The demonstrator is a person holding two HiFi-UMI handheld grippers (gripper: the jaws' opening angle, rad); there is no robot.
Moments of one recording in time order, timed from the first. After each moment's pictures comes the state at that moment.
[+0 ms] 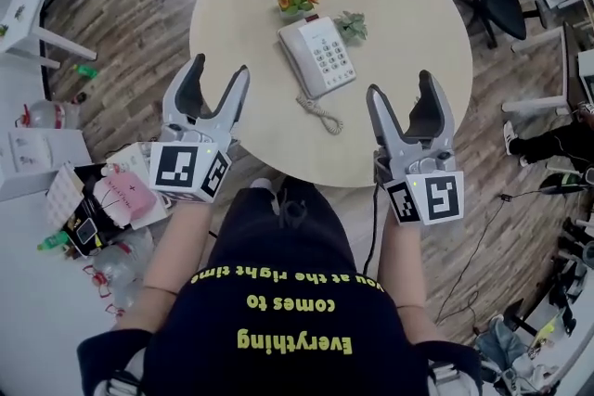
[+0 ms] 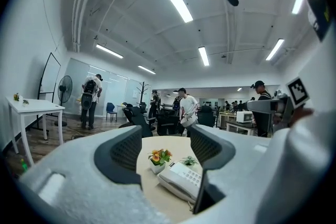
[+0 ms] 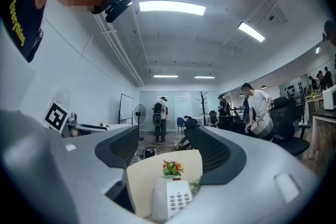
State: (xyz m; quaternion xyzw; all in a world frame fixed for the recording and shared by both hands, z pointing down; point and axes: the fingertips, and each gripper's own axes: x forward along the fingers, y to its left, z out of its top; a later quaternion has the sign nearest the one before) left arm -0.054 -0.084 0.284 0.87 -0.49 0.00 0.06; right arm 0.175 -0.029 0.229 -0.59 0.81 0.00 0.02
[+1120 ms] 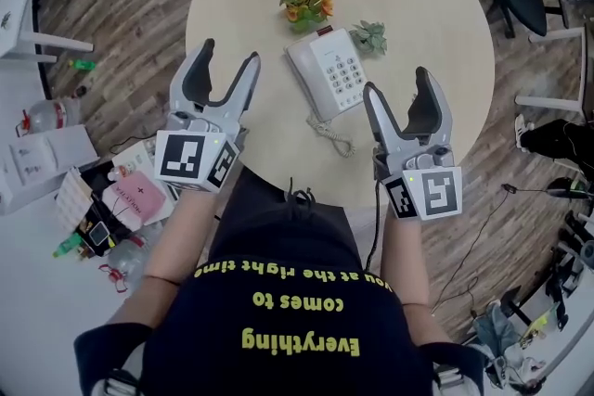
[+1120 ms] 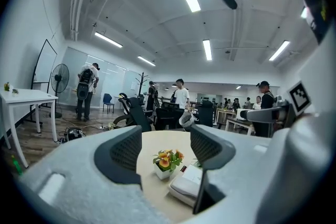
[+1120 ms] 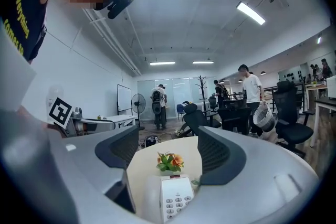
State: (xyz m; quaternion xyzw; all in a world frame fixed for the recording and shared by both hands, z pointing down) left arm -0.037 -0.207 0.325 0.88 -0.47 0.02 0.10; right arm 0.170 -0.150 0.291 -0.58 0.81 -0.07 -0.02
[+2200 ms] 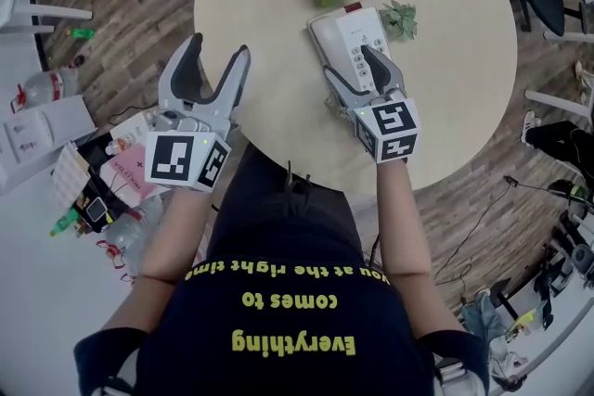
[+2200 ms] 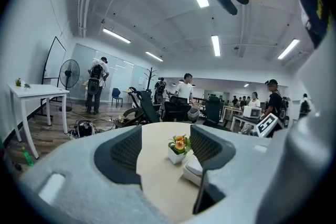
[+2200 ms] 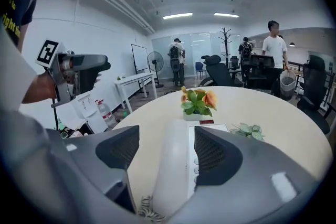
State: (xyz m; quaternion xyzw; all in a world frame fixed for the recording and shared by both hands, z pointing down) left arm -0.093 -0.198 0.368 0.86 -0.50 0.04 0.13; right arm 0.086 -0.177 0.489 -0.46 0.84 -0.20 -0.22
